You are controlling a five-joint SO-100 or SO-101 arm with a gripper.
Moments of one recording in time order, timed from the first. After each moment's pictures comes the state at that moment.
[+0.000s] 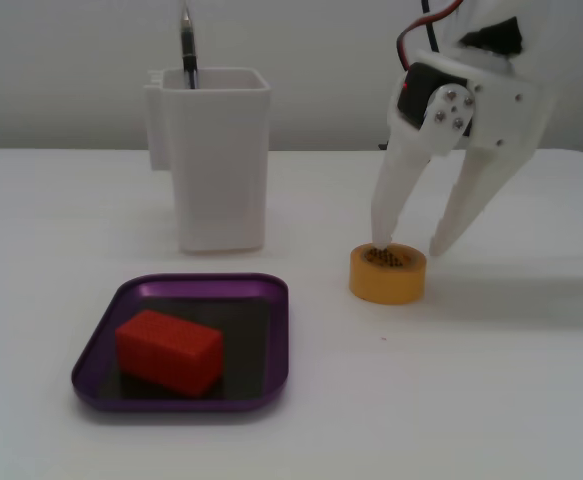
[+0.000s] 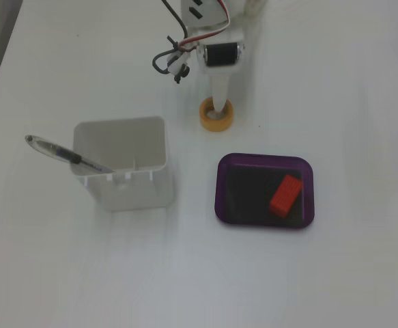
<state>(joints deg) 9.0 111.4 125.9 50.7 -22.9</state>
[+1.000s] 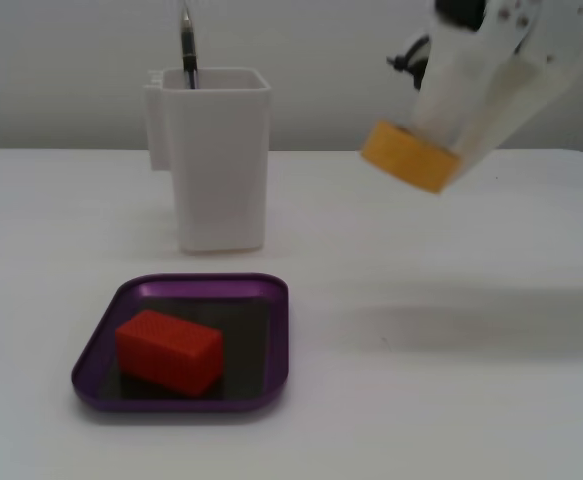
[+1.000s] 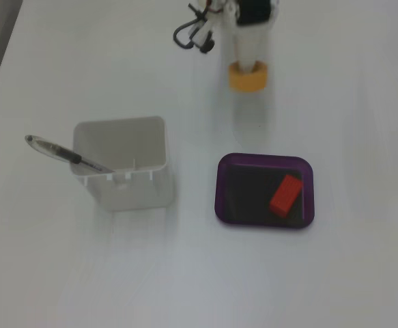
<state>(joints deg) -2.8 132.5 120.5 60.6 -21.6</state>
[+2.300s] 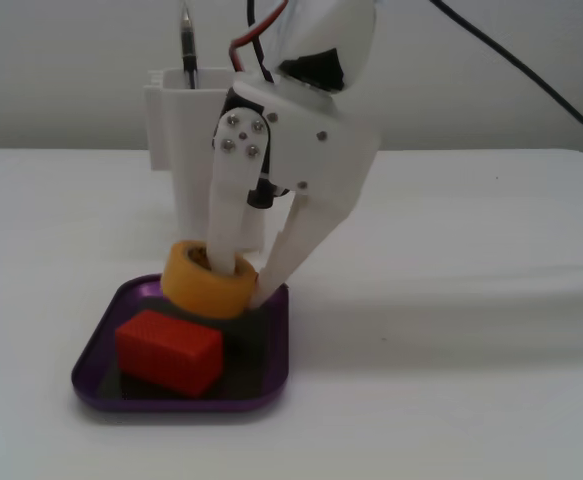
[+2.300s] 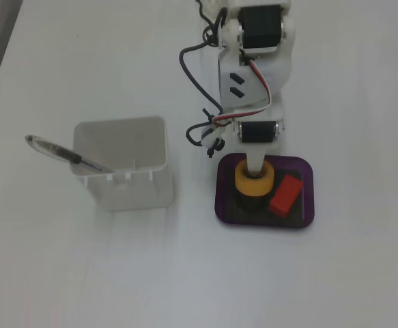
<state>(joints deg) -2.7 72.3 81.2 47.5 -3.0</state>
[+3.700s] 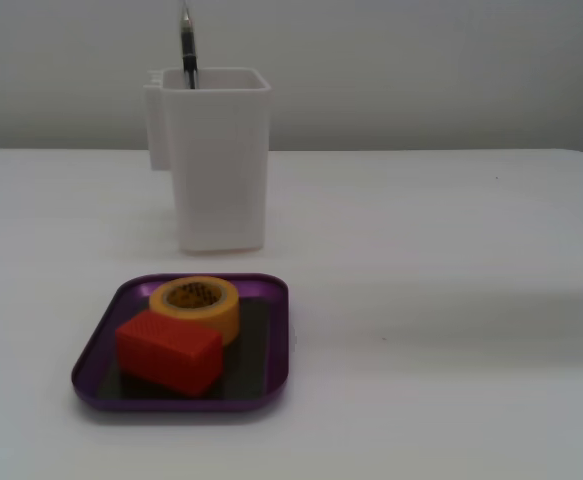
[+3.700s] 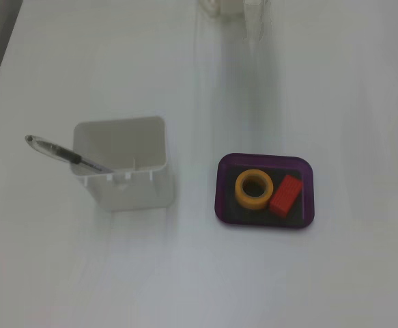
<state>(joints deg) -1.1 119.5 75.6 84.5 -2.6</state>
